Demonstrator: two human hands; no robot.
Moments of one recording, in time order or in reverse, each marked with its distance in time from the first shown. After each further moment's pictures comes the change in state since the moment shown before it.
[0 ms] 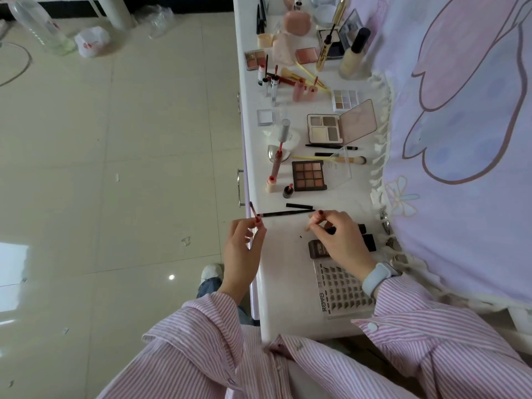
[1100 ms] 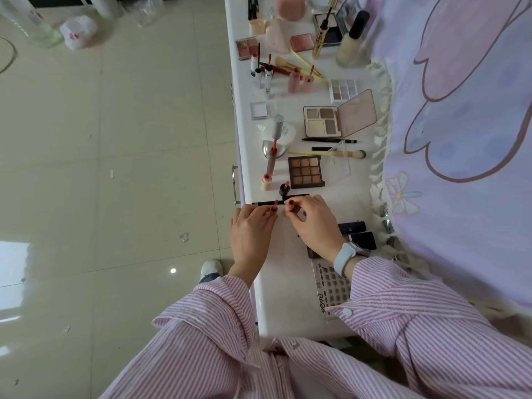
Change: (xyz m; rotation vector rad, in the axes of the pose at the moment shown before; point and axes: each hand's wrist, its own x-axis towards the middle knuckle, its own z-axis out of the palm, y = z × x) left_hand 0.035 -0.010 0.033 0.407 0.087 0.218; right_hand 0.033 -0.012 0.032 -0.107 0.064 -0.111
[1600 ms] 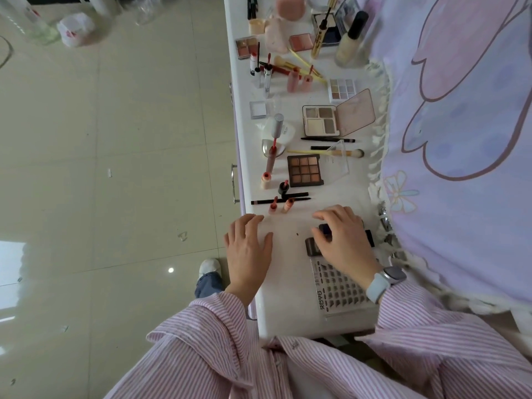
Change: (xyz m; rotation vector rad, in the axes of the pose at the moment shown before) left_hand -0.037 -0.007 -0.009 0.160 -0.031 0.059; right_hand -0.041 0.023 -0.033 -0.250 0.004 -0.096
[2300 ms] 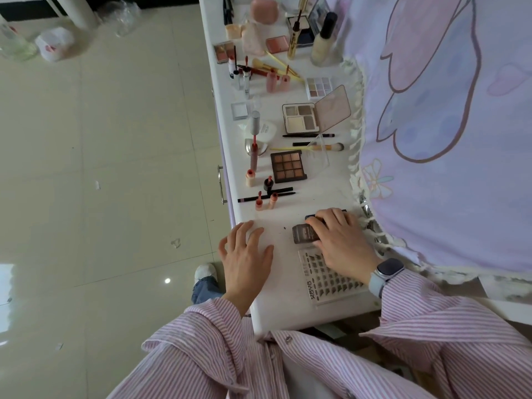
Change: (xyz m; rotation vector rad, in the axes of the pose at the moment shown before) left_hand -0.024 0.003 0.002 0.117 -0.172 0.051; right_hand -0.025 0.015 -0.012 -0.362 -0.129 -0.176
